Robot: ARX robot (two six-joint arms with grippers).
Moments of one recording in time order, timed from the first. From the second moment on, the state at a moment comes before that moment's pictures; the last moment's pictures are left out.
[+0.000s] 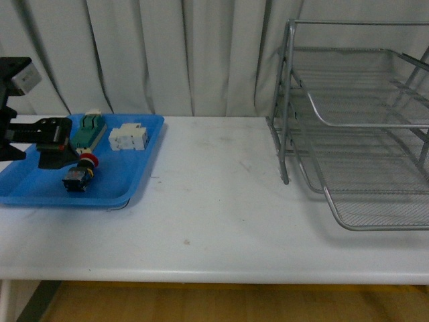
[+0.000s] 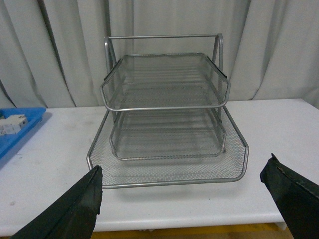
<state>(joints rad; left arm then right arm) 0.07 1.89 1.09 -0.03 0.15 0.11 0.00 0.00 0.01 0.00 0.00 0.00</state>
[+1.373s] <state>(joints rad) 0.08 2.42 1.64 -0.20 0.09 0.13 0.00 0.00 0.01 0.00 0.00 0.00</state>
